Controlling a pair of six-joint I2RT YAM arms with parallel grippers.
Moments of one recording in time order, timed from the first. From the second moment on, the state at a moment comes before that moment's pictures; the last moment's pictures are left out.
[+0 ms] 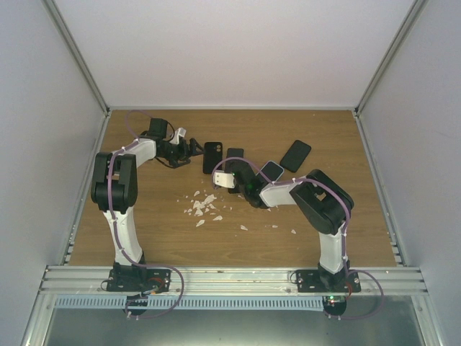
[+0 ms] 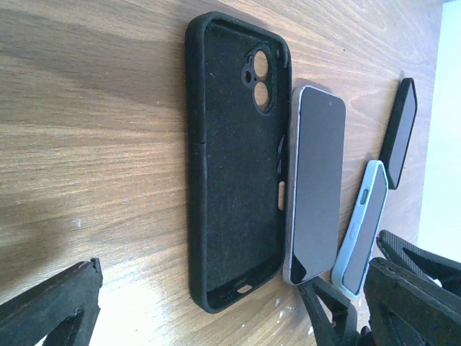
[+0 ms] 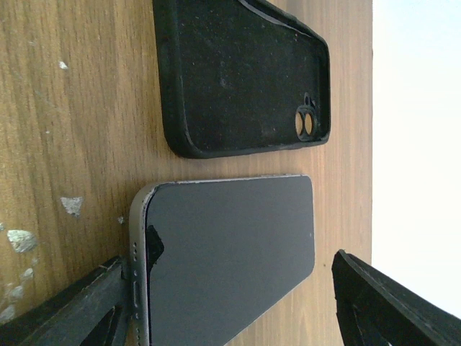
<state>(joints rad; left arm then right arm) -0.08 2.03 1.37 -0.40 0.72 -0.39 0.75 1.97 0.99 0.37 0.28 -1.07</state>
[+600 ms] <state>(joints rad) -0.07 2.03 1.37 -0.40 0.73 -0.39 0.69 1.99 1.10 0.22 0.17 -1.09</state>
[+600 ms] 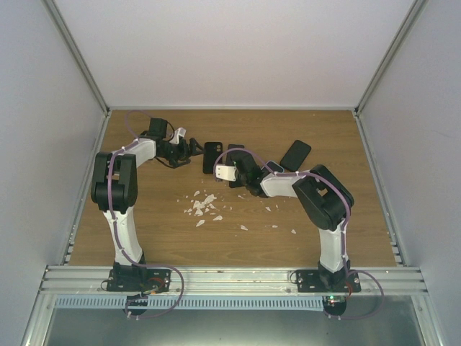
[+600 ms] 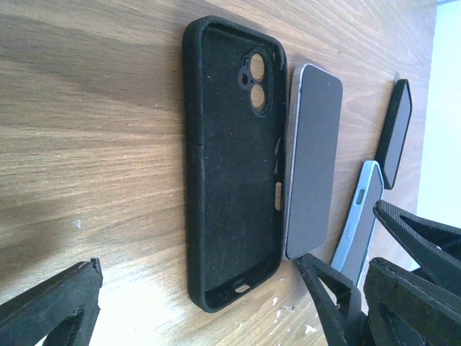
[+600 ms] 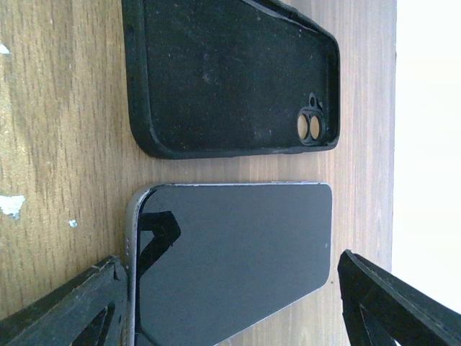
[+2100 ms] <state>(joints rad) -0.63 2.11 1.62 -0.43 0.50 -0.17 0.20 1.30 1.21 -0.37 -0.16 -0.53</state>
